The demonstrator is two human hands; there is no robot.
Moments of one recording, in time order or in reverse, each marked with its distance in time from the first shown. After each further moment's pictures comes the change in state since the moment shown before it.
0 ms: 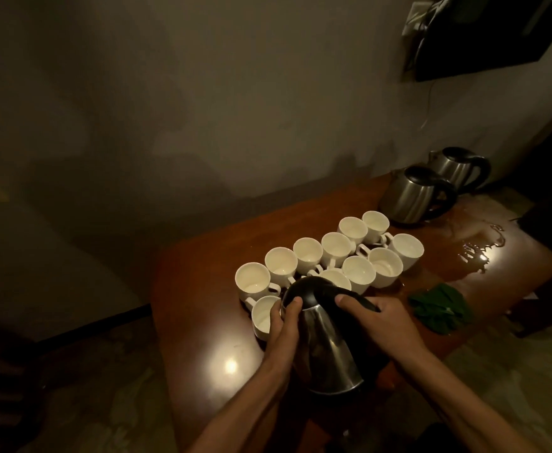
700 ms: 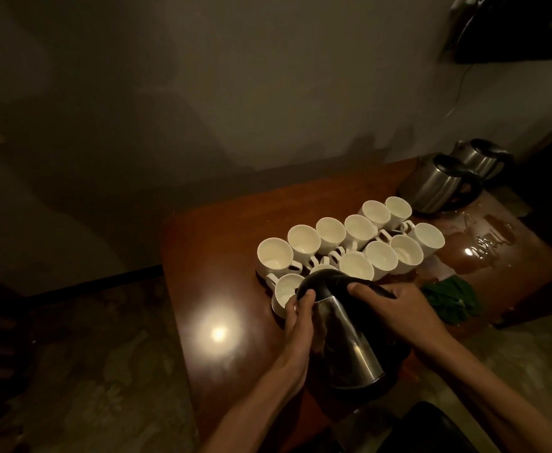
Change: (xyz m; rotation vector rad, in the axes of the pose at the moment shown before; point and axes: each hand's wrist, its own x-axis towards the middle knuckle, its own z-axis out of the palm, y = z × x) left_hand 0.003 -0.026 -0.040 -0.192 -0.088 -0.144; right_hand -0.002 -0.024 0.042 -0.241 -0.014 0.052
